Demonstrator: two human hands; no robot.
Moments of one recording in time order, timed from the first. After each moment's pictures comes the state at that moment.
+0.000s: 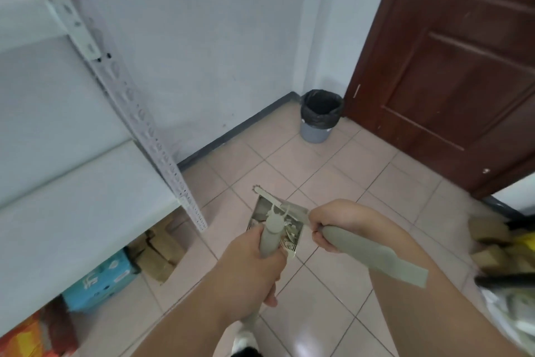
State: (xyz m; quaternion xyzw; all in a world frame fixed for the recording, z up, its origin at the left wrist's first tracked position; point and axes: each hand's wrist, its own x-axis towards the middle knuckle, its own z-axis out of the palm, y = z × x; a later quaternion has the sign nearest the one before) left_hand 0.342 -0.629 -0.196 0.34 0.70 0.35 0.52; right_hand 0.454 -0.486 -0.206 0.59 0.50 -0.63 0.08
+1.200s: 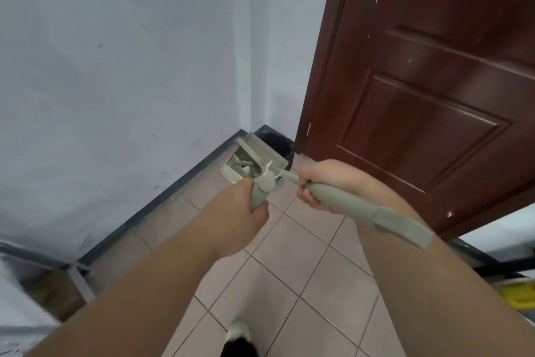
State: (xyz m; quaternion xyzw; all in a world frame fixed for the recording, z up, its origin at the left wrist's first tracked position) left_hand 0.338 -0.168 -0.175 0.58 0.73 0.21 0.30; right_hand 0.486 -0.058 -0.154 0.57 0.43 -0.70 -0.03
